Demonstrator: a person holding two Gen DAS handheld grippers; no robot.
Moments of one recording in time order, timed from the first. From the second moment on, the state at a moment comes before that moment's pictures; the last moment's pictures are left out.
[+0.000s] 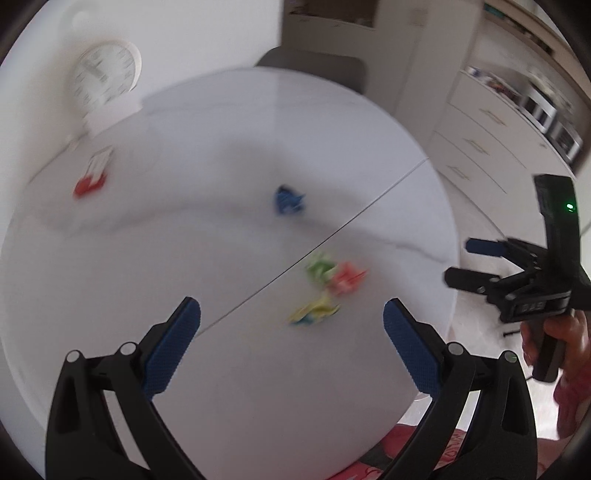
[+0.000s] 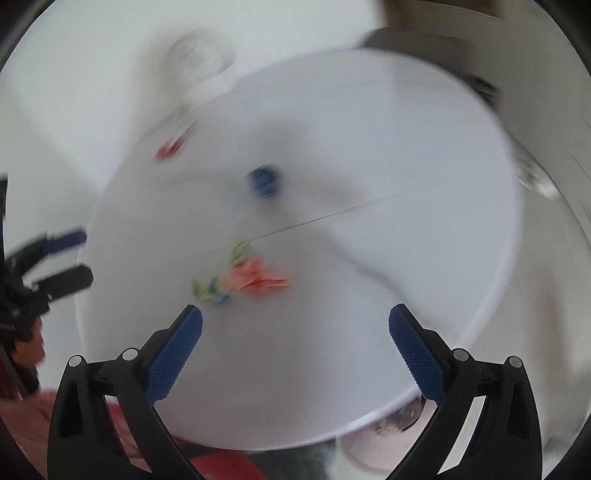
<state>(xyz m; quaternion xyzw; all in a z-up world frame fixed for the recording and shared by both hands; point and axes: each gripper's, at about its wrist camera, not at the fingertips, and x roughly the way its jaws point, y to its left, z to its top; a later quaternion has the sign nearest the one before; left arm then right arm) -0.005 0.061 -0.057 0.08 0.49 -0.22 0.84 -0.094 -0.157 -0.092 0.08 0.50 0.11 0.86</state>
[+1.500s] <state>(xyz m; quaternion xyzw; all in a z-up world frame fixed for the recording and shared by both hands) 0.011 0.004 -0.165 0.01 0.56 -0.11 0.82 -0.053 -0.157 -0.120 0.02 0.51 0.20 0.84</state>
